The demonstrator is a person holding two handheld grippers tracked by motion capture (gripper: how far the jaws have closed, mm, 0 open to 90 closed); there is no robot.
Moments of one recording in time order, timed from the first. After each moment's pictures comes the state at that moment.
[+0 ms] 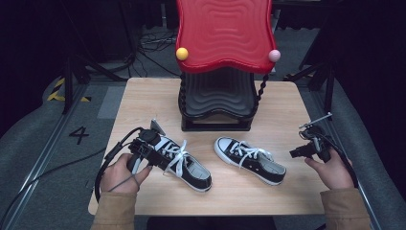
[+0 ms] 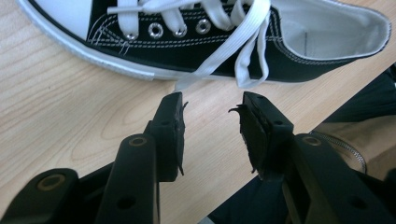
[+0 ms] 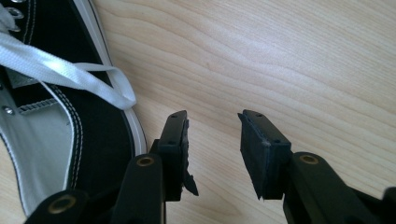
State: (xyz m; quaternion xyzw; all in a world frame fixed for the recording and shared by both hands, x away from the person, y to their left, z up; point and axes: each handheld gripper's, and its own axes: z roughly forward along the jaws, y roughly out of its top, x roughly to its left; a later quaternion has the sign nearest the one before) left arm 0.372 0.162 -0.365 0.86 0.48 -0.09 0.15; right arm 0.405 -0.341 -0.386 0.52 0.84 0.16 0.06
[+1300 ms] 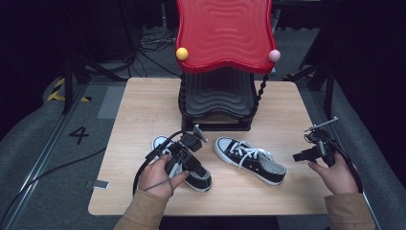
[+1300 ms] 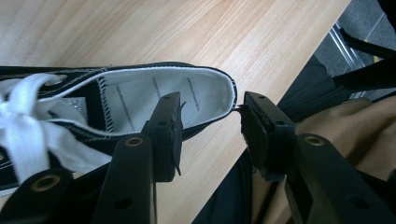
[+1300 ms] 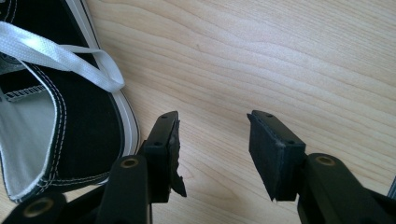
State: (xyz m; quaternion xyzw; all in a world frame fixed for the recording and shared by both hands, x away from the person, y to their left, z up) left arm 0.364 0.061 -0.365 0.90 0.37 -0.13 0.18; right arm 0.396 -0.353 -0.393 0.54 0.82 0.17 0.05
